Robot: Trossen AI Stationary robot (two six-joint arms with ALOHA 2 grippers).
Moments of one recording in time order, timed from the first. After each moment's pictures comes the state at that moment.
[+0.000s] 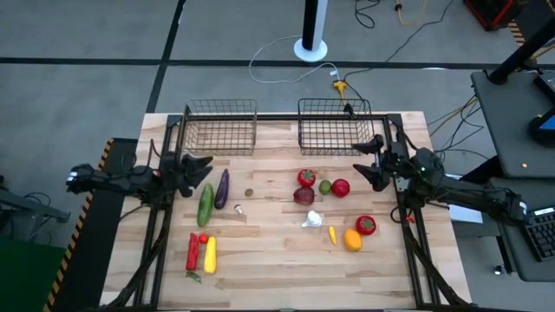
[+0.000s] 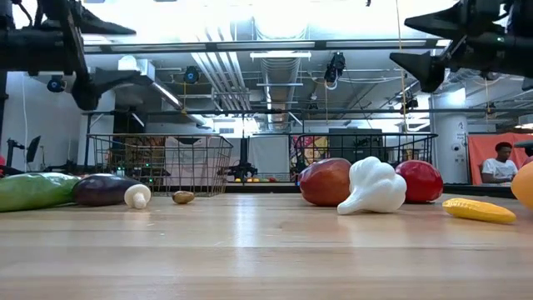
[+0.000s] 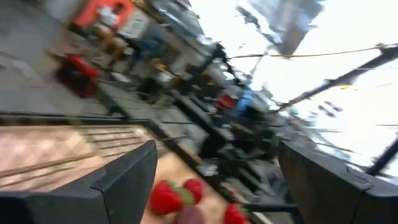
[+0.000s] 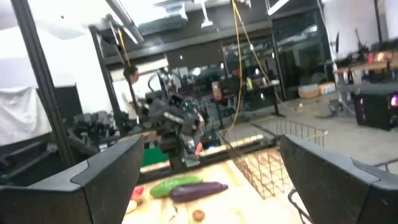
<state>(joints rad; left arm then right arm) -0.18 0.10 0.05 0.29 -0.55 -0.58 -0.44 0.43 0.10 0.55 -0.29 0.32</state>
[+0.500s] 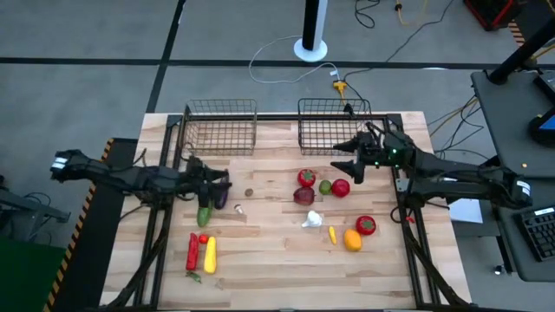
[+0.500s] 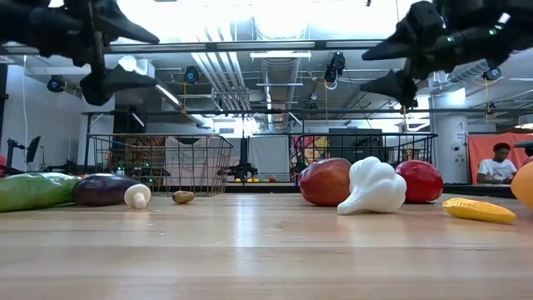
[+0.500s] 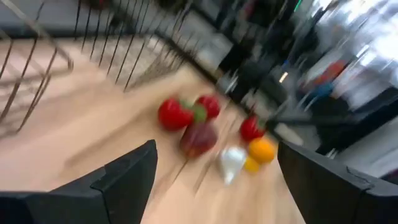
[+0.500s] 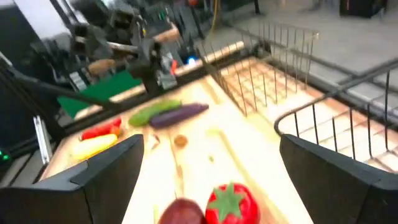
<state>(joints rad) -0.21 0.59 0.35 -0.04 -0.43 -0.76 -0.44 0.79 0.42 0.18 -0.29 0.29</state>
